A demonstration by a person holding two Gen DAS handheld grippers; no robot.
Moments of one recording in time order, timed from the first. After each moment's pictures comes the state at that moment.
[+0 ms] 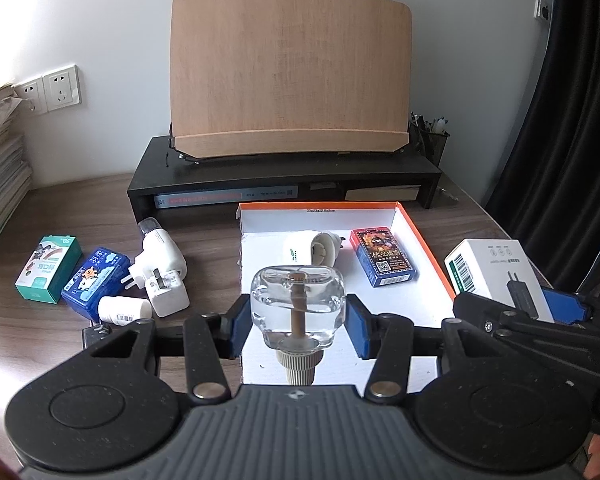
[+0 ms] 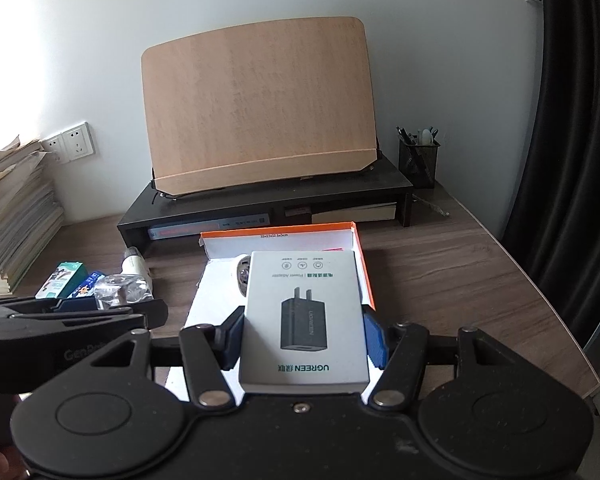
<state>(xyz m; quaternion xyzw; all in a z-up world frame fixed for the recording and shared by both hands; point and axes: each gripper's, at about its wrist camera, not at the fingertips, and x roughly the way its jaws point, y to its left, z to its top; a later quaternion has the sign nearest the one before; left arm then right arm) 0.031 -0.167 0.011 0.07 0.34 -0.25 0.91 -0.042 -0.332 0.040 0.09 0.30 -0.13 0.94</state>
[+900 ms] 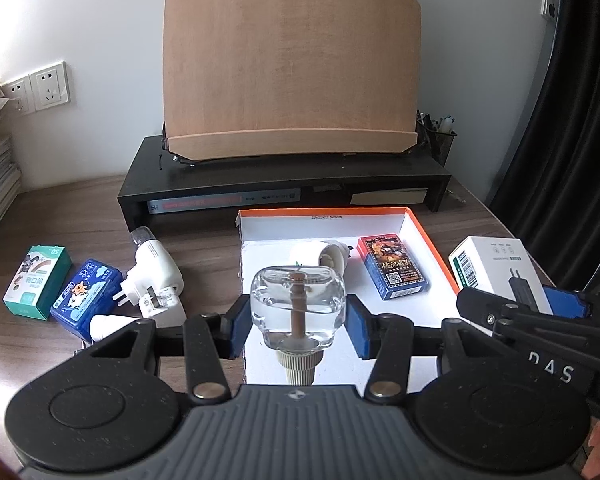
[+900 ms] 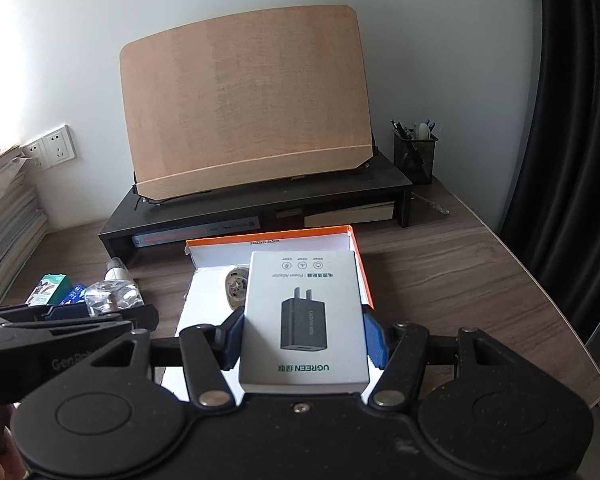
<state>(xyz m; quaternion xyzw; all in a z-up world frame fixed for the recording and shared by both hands) 0.062 -0.175 0.006 0.07 0.35 -0.26 0.90 -0.009 -0.341 0.037 0.10 0.31 -0.15 0.93</state>
